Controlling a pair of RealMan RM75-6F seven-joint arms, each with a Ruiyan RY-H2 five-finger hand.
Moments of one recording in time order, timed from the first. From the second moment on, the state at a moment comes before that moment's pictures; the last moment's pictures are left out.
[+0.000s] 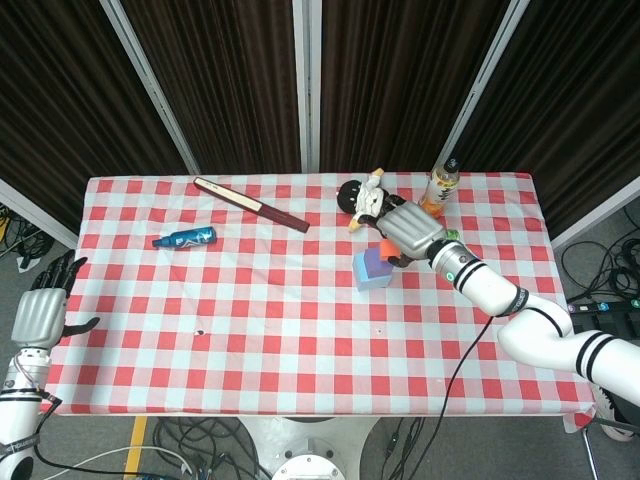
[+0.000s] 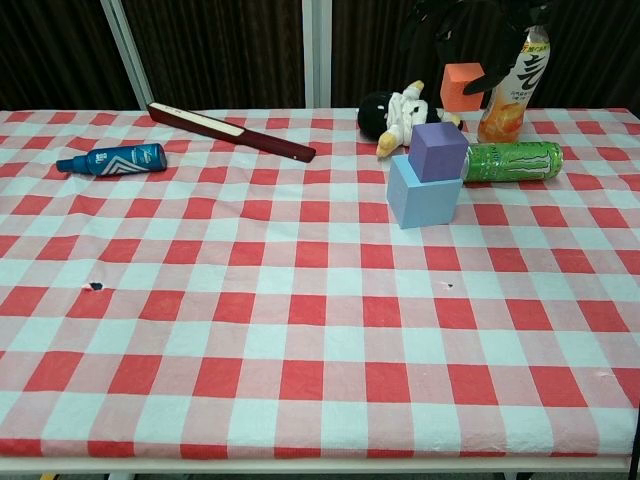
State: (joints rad) left arm -0.25 -1.40 -0.11 -1.12 1.39 1.30 -0.19; right arm 1.02 -1.15 0.26 -1.44 -1.30 0.44 -0.02
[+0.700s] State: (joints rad) left arm -0.25 -1.40 -0.11 -1.11 1.39 1.31 -0.20; right arm 1.08 -1.25 0.19 -1.28 -1.45 0.45 0.18
